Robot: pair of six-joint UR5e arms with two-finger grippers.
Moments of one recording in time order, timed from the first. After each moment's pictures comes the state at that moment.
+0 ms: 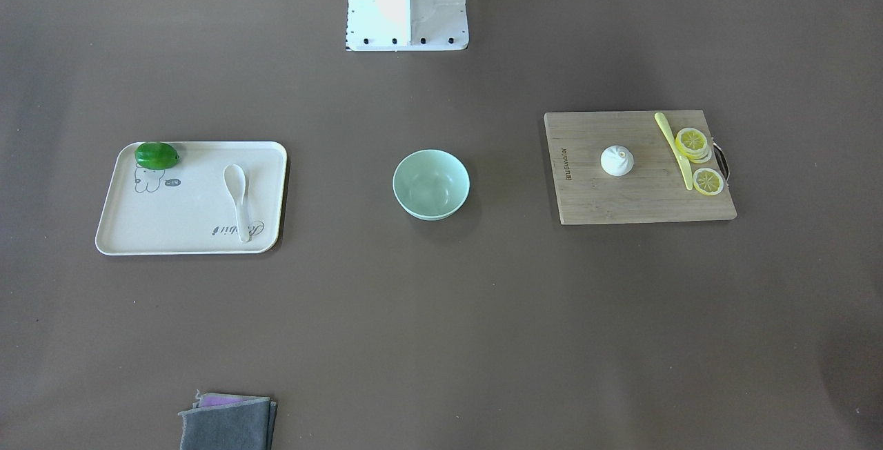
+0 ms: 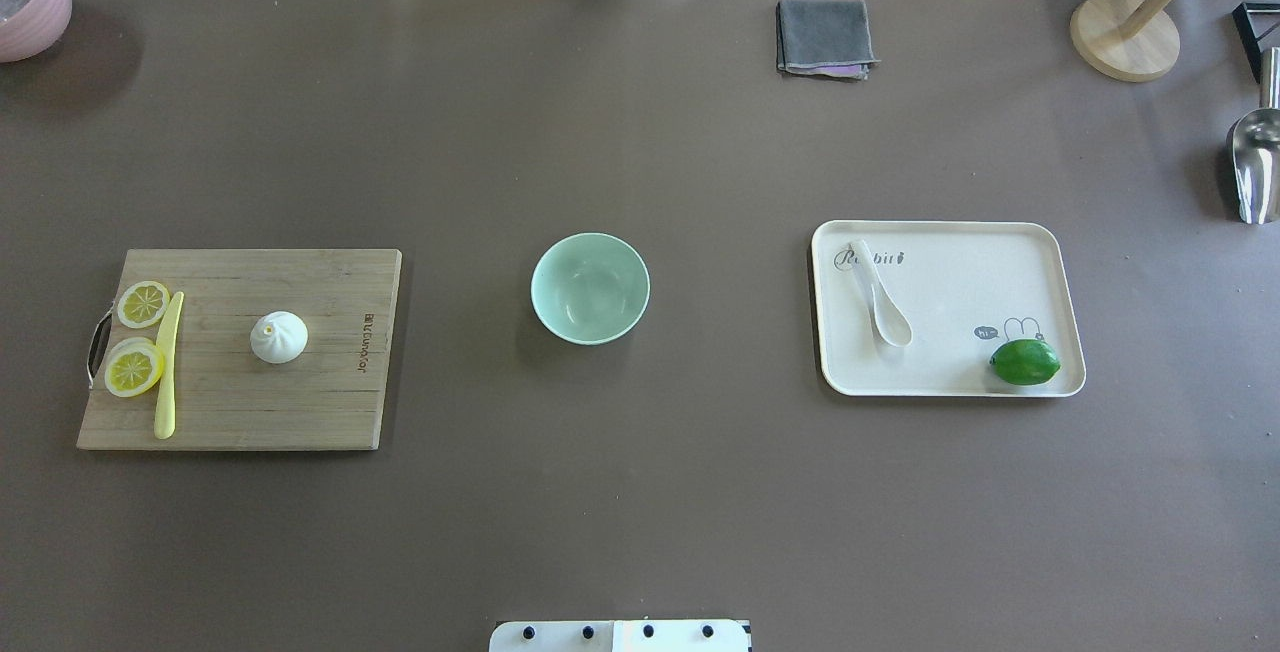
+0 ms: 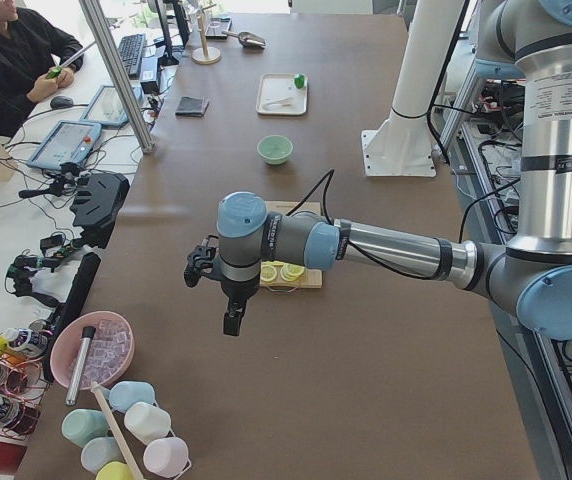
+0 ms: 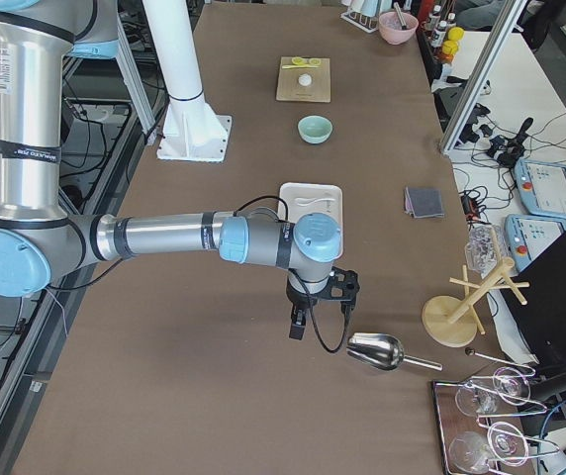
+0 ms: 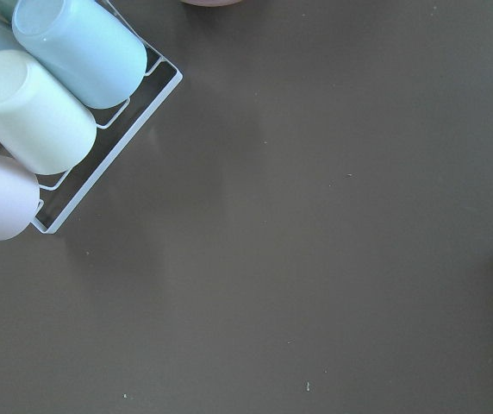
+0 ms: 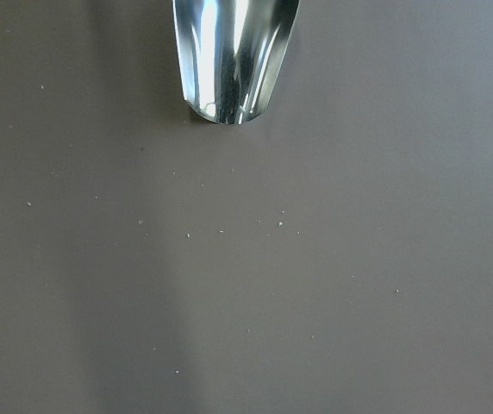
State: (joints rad) left arm -1.55 -1.52 -1.80 -1.57 -2.23 0.00; right arm 1.57 -1.67 1.79 -1.75 2.30 0.08
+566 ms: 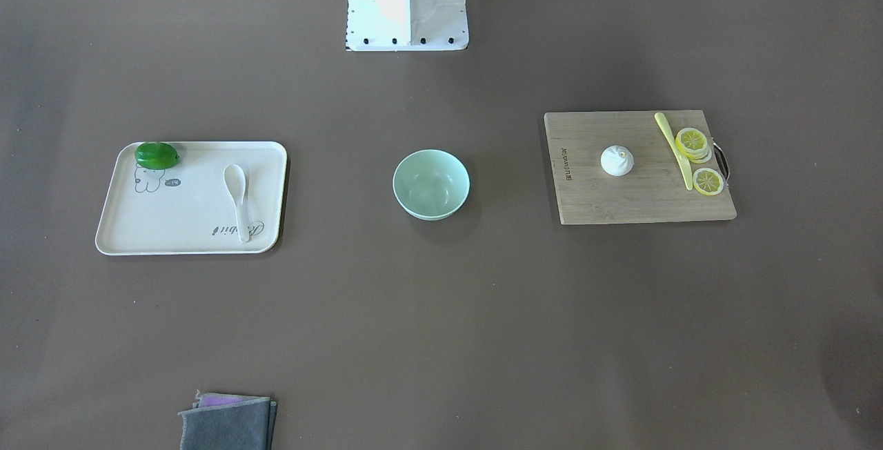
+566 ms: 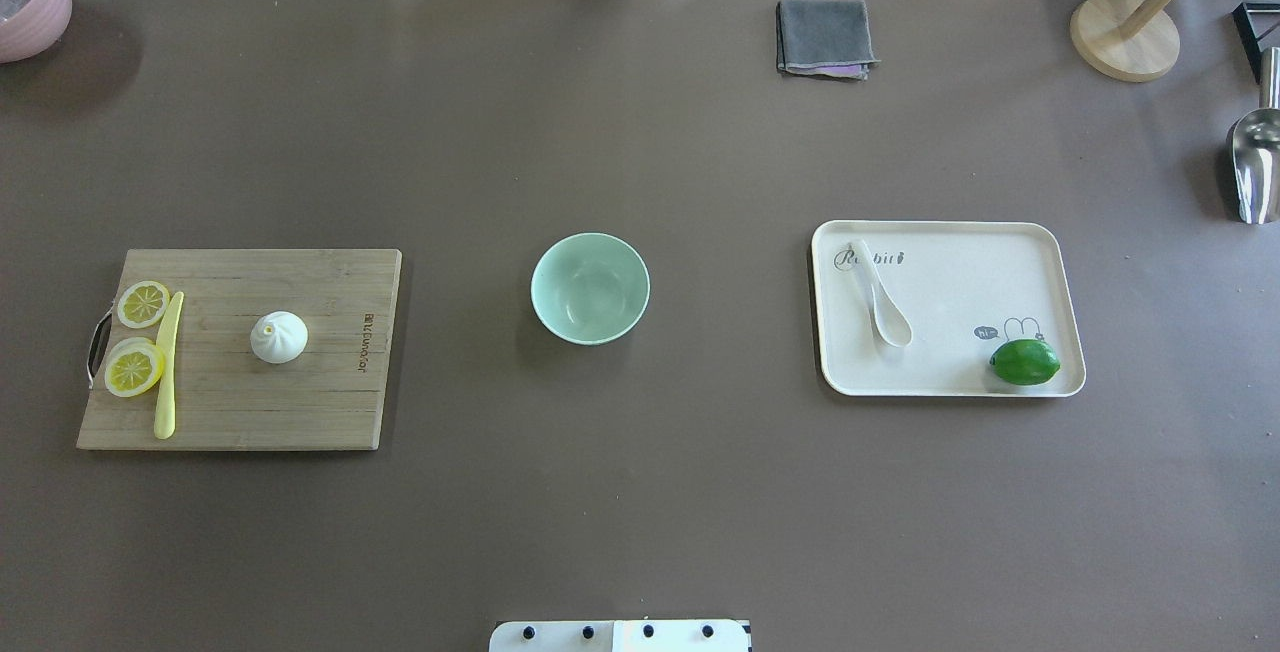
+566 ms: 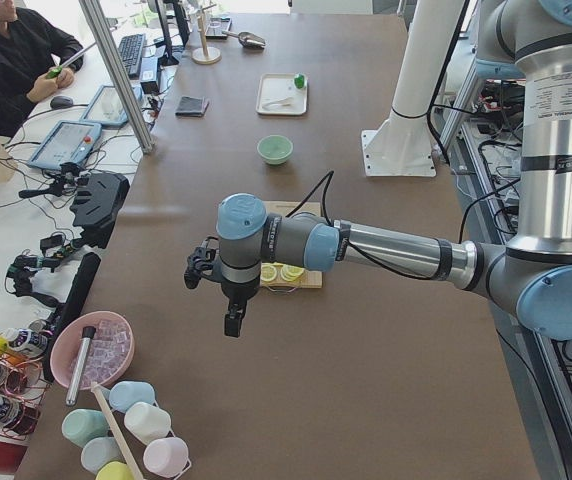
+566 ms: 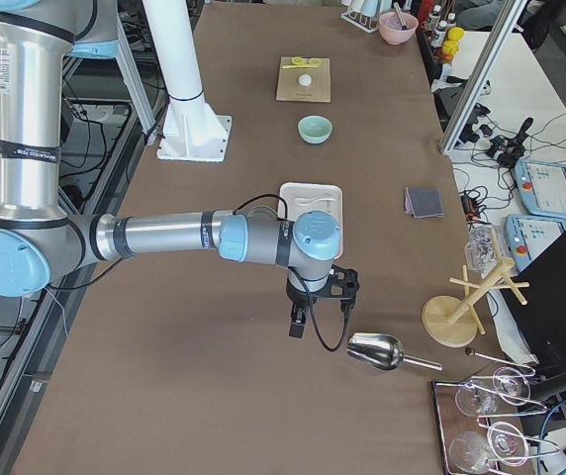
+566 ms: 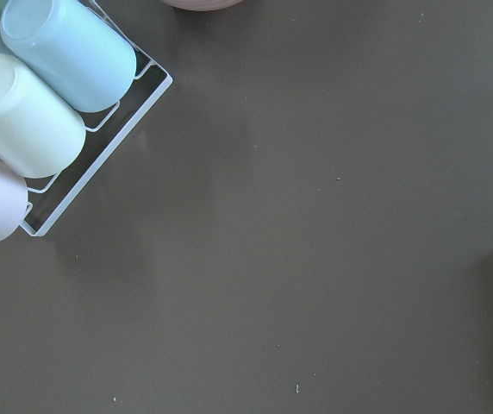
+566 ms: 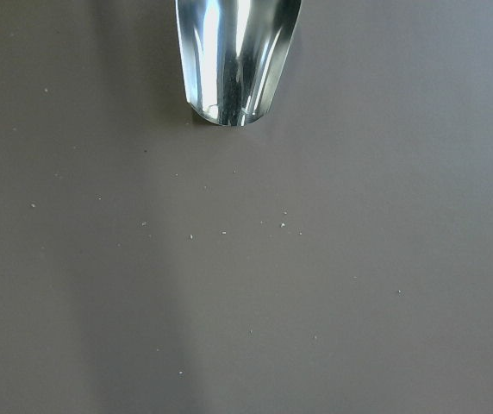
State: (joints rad) left arm -1.55 -1.52 -1.80 -1.58 -2.23 -0.02; right arm 1.57 -1.67 1.79 -1.75 2.30 0.09
